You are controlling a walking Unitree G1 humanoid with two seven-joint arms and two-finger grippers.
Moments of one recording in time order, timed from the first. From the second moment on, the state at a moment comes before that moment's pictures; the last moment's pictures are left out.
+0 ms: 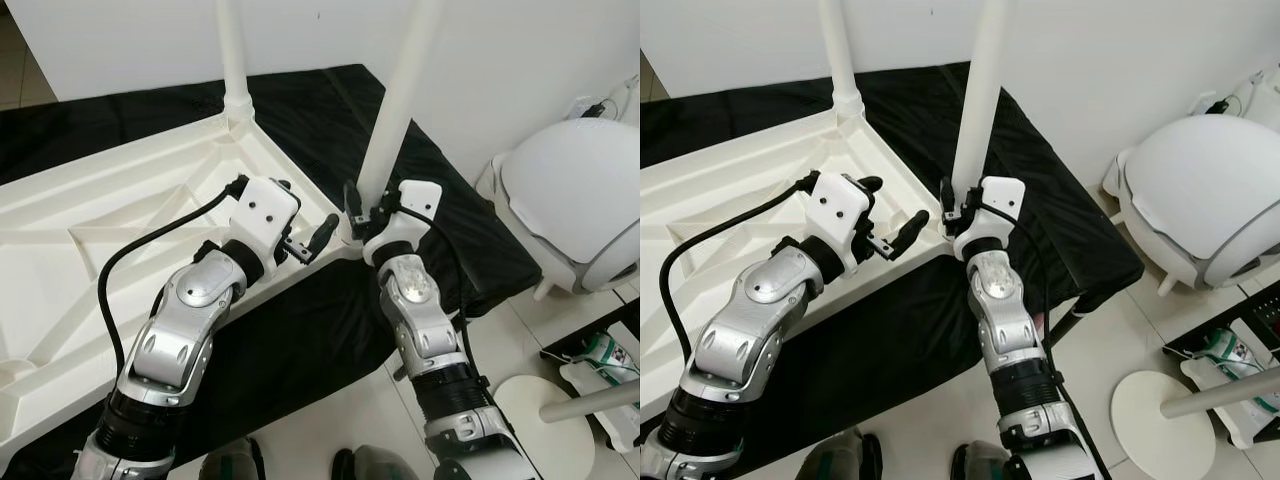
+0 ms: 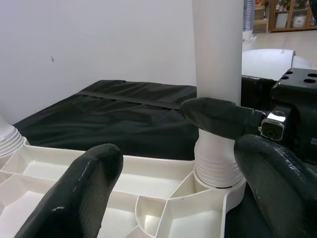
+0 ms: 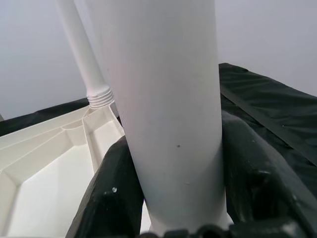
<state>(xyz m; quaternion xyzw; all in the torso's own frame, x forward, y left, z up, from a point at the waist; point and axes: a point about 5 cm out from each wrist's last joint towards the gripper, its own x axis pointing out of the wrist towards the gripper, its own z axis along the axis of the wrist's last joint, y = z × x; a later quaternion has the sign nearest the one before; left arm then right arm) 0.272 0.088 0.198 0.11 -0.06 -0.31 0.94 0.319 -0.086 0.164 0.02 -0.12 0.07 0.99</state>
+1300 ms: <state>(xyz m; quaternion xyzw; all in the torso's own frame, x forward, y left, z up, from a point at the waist) 0.287 0.059 0.231 0.04 -0.11 -0.35 0.93 0.337 -0.134 0.173 -0.03 -0.11 0.00 0.99</state>
